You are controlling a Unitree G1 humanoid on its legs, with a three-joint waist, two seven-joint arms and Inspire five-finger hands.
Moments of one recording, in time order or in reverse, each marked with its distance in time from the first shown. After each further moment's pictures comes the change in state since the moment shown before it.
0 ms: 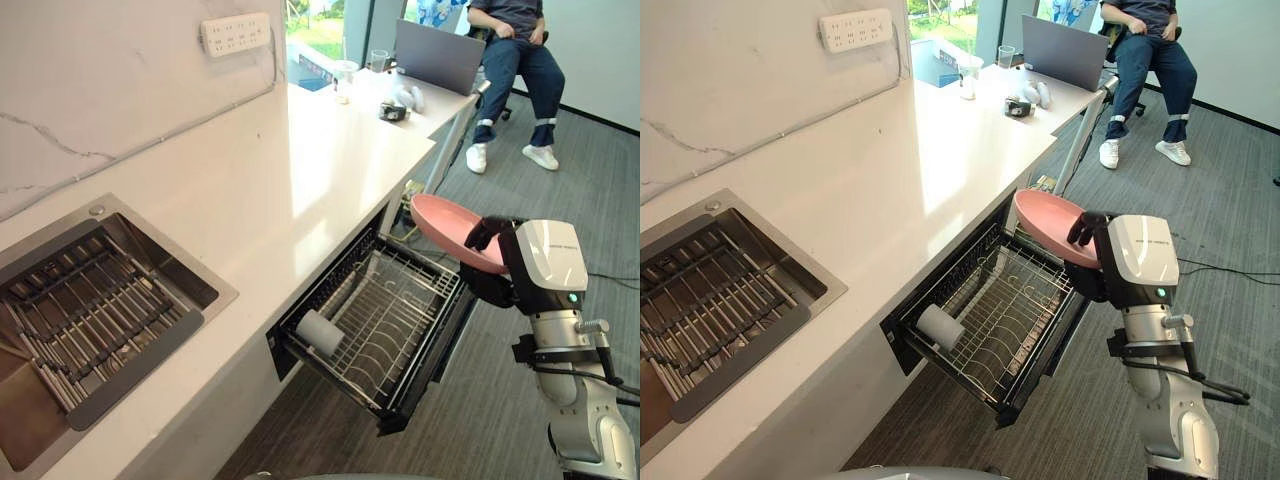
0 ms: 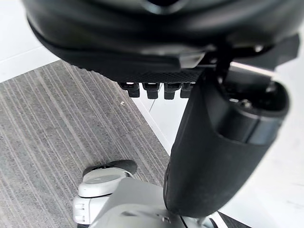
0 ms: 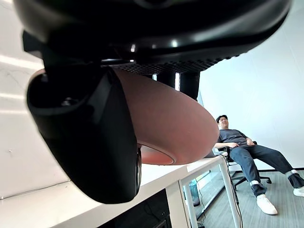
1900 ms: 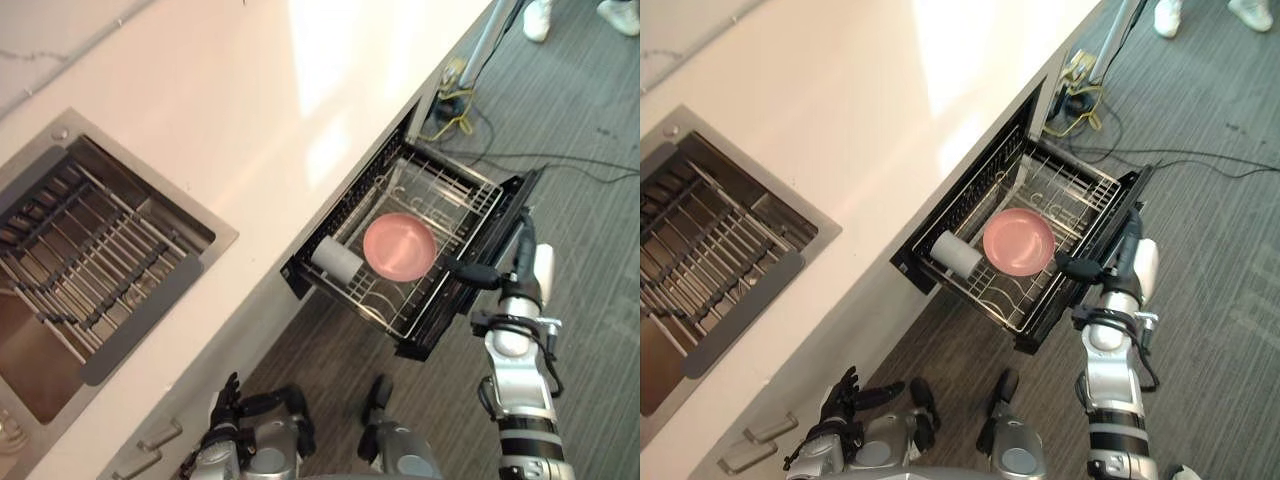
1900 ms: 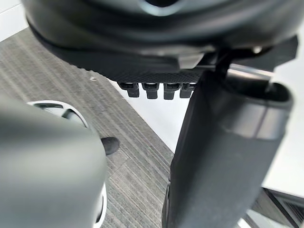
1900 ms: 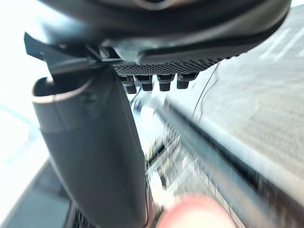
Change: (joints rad) left arm -0.263 0.000 -0.300 -0.068 -0.157 -0.018 -0.005; right arm -0.268 0.118 0.031 0.299 0.624 0.497 -0.213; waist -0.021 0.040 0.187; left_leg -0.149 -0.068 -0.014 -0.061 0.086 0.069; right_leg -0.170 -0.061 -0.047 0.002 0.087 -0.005
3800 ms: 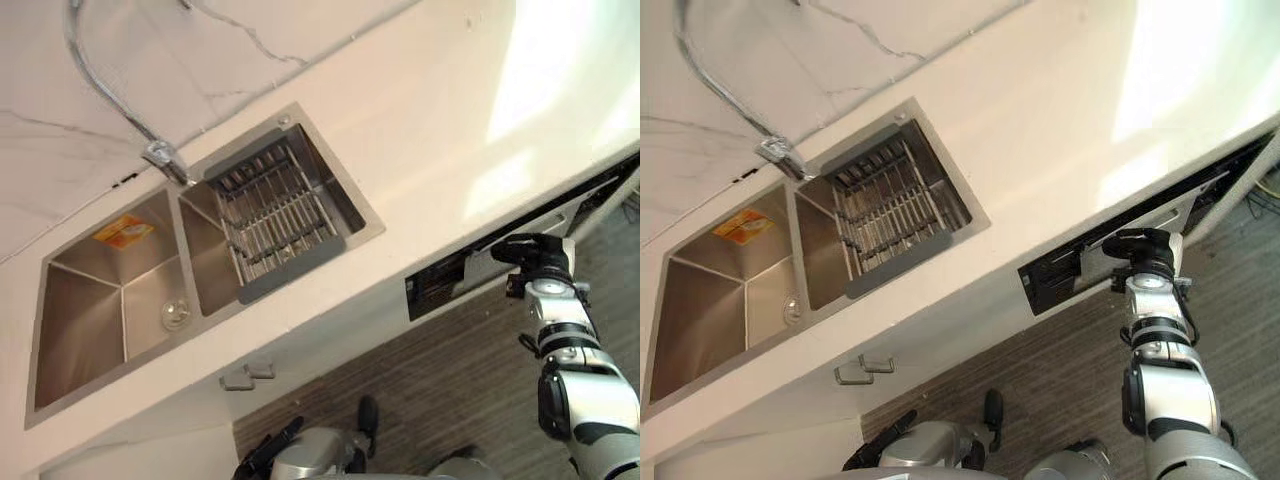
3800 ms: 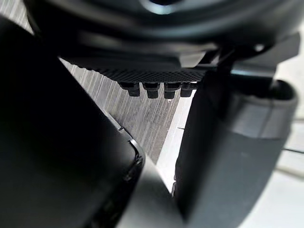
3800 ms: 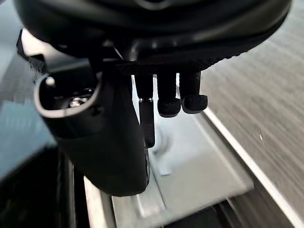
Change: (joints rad) left arm 0.129 -0.029 -0.023 0.058 -0.621 0.236 -0.310; right arm -0.616 -0.386 0.116 1.012 0.464 -0.002 0.136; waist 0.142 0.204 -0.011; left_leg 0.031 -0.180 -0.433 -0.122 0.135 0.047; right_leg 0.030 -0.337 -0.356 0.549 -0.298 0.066
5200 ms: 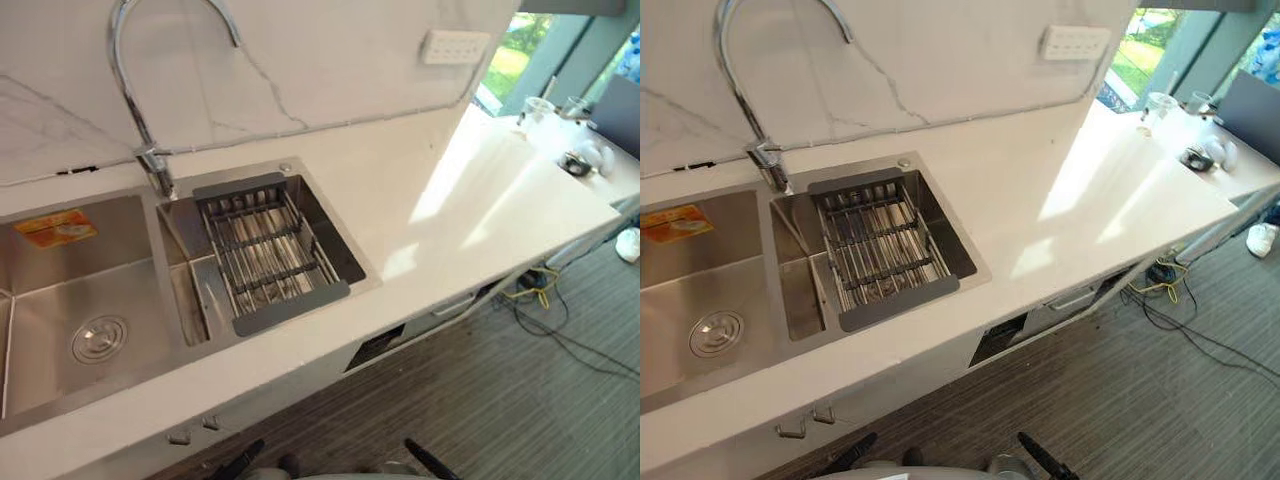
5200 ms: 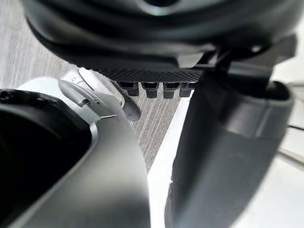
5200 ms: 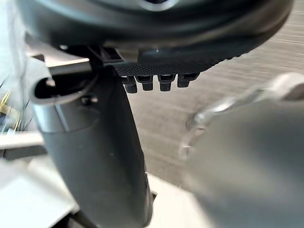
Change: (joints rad) left arm -0.018 0.103 0.140 0.125 0.082 -0.028 0.059; right arm 0.735 0.535 -0.382 0.134 0.094 -0.135 0.182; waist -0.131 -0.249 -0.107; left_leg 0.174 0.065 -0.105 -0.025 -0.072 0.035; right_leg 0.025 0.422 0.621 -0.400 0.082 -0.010
